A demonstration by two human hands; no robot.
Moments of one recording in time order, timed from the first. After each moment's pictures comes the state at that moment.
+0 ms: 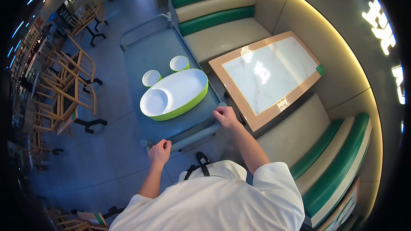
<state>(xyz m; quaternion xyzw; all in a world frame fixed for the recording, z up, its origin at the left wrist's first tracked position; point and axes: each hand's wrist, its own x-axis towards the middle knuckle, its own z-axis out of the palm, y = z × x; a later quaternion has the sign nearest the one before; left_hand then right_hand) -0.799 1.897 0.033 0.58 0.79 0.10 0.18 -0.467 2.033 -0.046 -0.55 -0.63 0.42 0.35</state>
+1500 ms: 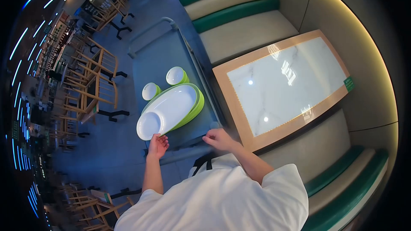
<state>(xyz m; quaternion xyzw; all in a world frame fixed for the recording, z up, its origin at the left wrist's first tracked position) -0.752 1.989 -0.001 0.04 0.64 0.49 0.59 -0.396 2.063 -0.054 -0.31 -0.68 0.58 0.32</state>
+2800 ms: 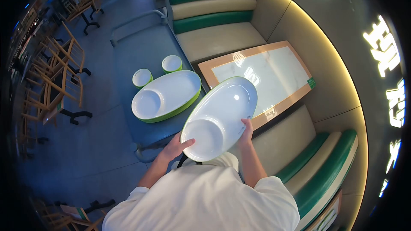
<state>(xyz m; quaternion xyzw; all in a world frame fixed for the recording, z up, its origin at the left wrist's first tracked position) -0.693 1.947 0.048 0.44 0.35 0.34 0.75 -0.374 1.974 -0.028 -0.43 -0.08 0.66 0.62</state>
